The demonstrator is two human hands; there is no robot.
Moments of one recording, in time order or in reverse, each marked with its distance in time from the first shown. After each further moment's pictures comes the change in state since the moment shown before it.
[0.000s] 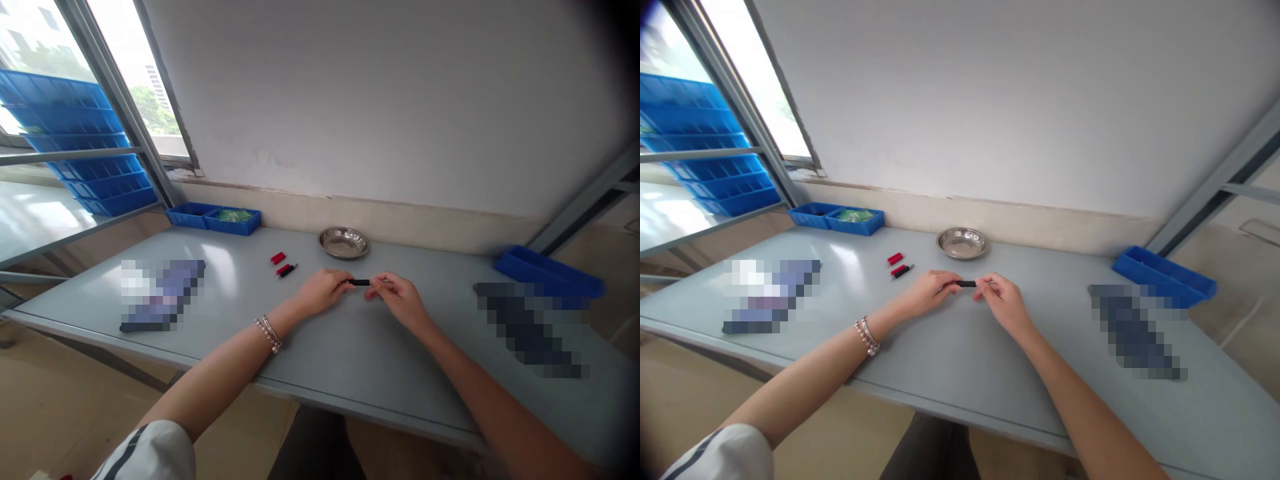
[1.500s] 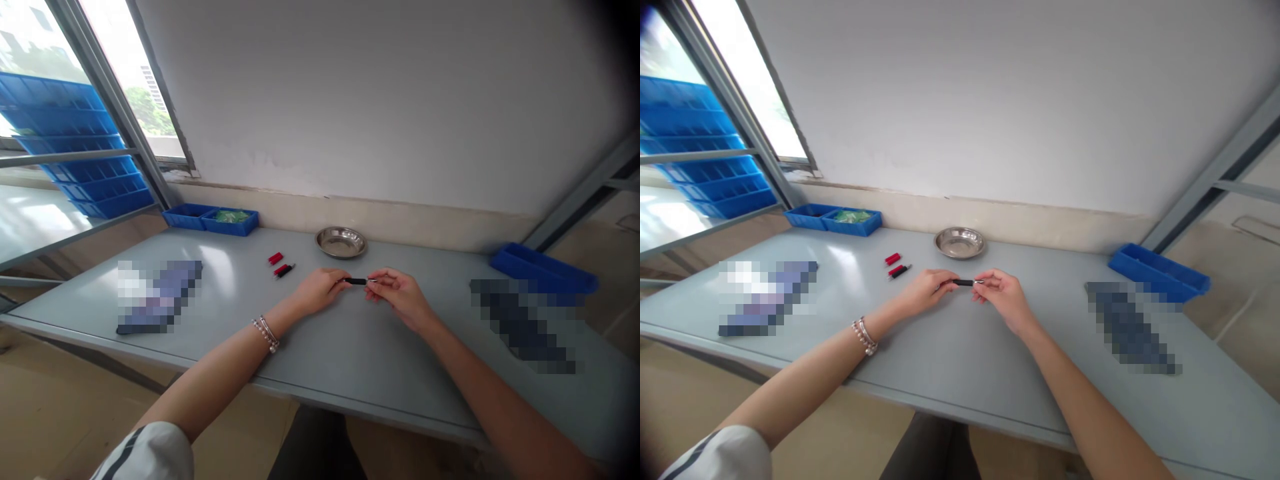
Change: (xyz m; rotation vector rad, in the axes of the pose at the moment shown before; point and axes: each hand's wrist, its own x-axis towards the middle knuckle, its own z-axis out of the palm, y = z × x) left_hand 0.000 -0.004 0.003 0.044 0.045 0.060; right_hand 0.003 -0.003 -0.004 0.394 -0.030 0.091
